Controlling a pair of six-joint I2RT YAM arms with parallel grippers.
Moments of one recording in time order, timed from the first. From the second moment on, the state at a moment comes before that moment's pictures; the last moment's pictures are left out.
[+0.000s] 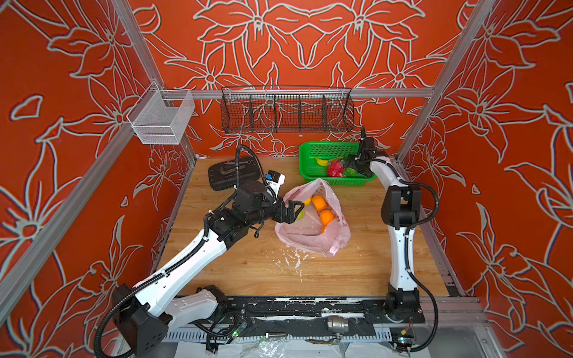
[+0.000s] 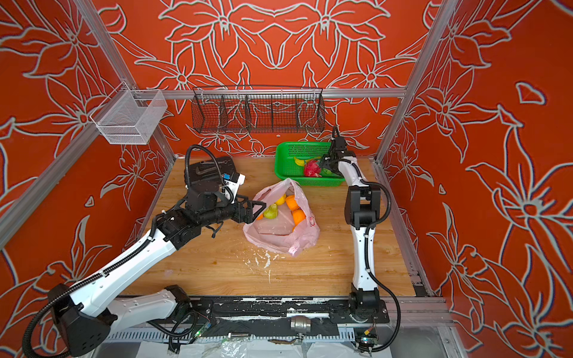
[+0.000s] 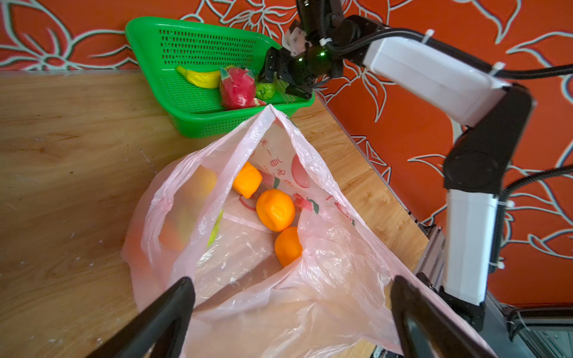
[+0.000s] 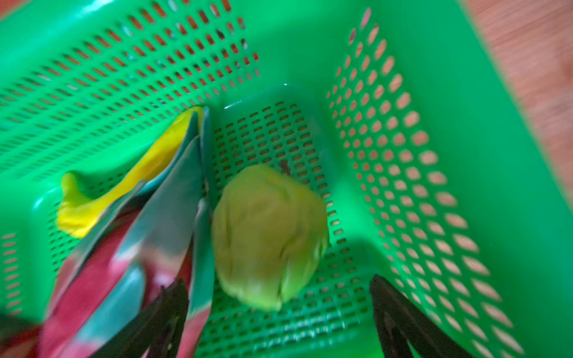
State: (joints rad) left arm -0.58 1.13 1.06 -0.39 0.22 -0.37; right arm 0.03 2.37 2.17 -0.72 0.06 0.47
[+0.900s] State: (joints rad) left arm -0.52 1.43 1.15 -0.57 0.06 -0.37; right arm 0.45 1.31 1.35 -0.43 -0.06 0.43
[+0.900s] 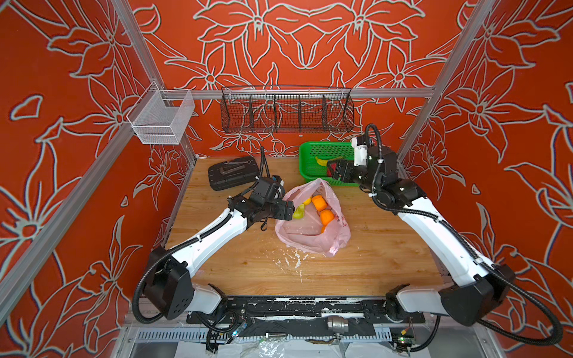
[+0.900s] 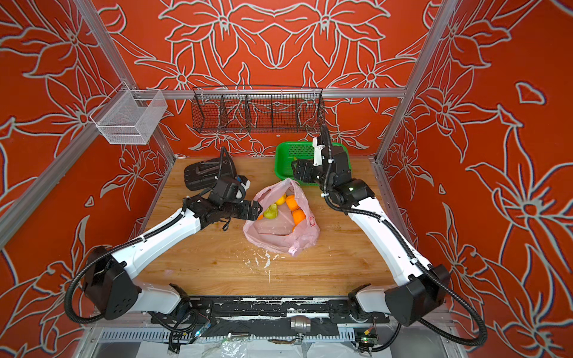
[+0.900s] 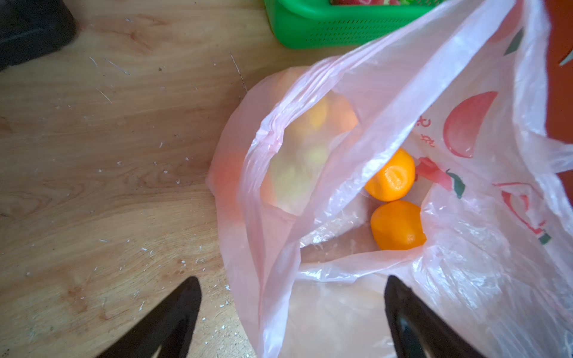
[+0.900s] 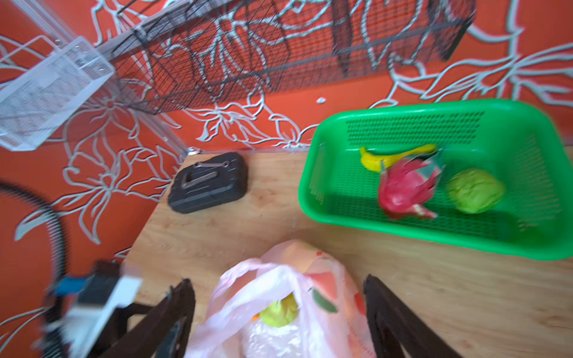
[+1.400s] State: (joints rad) left arm -0.50 1.56 1.18 -0.55 0.06 -0.37; right arm 0.71 1.35 1.13 -0.31 -0.09 0.55
